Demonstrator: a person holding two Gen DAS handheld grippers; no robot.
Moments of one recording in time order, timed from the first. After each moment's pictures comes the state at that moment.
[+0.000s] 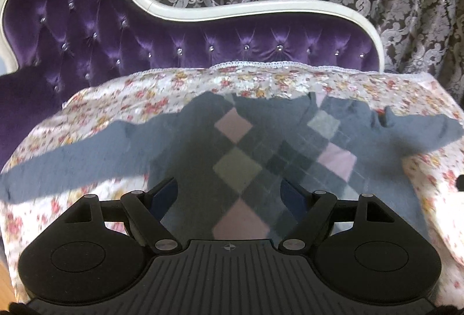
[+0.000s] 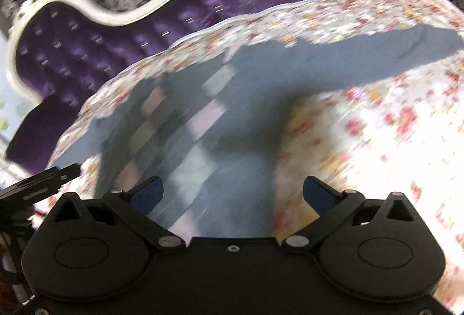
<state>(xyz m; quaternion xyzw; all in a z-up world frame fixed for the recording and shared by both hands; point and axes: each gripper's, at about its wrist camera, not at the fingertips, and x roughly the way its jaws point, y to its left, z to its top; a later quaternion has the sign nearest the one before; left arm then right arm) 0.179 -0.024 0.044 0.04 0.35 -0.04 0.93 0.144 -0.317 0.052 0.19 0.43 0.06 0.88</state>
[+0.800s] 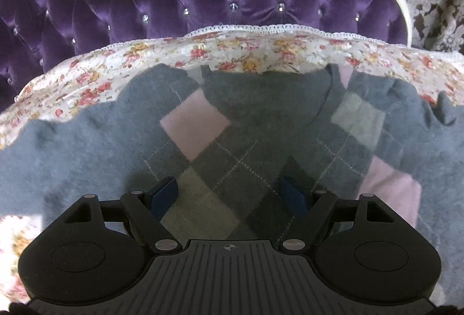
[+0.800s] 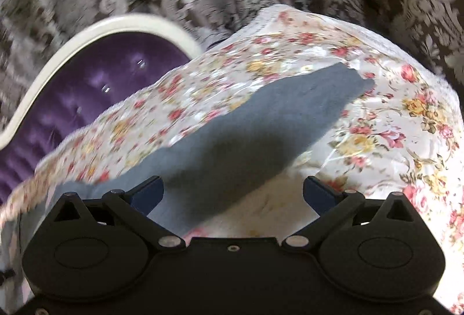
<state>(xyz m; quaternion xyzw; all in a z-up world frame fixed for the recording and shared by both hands) 0.297 -0.066 -0.051 0.04 0.37 -0.03 0.93 0.245 -0.539 -0.040 0.28 0.32 -0.13 0.89</state>
